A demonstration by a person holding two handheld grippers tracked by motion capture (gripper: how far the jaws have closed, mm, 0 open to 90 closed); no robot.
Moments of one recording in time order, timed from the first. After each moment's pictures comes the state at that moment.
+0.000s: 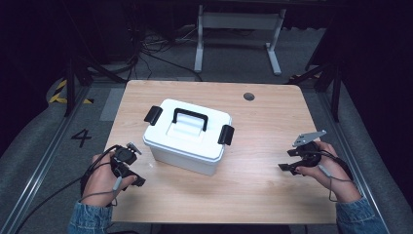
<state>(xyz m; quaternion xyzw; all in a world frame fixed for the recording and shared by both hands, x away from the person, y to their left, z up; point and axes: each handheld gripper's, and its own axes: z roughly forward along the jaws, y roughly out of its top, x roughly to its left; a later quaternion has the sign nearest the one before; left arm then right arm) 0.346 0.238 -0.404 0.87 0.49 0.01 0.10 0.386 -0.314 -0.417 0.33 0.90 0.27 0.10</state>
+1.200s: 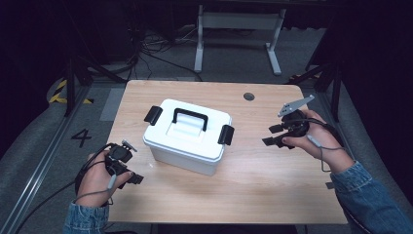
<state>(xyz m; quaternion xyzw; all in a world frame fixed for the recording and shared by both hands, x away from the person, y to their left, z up) 0.344 0.247 -0.392 0.86 0.49 0.00 0.13 0.424 -0.253 -0.327 0.29 0.90 0.32 0.07</state>
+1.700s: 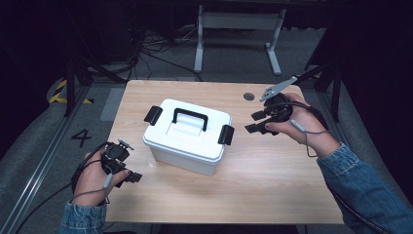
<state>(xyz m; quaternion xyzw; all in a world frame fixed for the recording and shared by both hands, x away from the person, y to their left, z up) 0.344 0.257 -0.388 0.86 0.49 0.01 0.15 0.438 -0.197 -0.285 0.25 0.91 0.33 0.07</state>
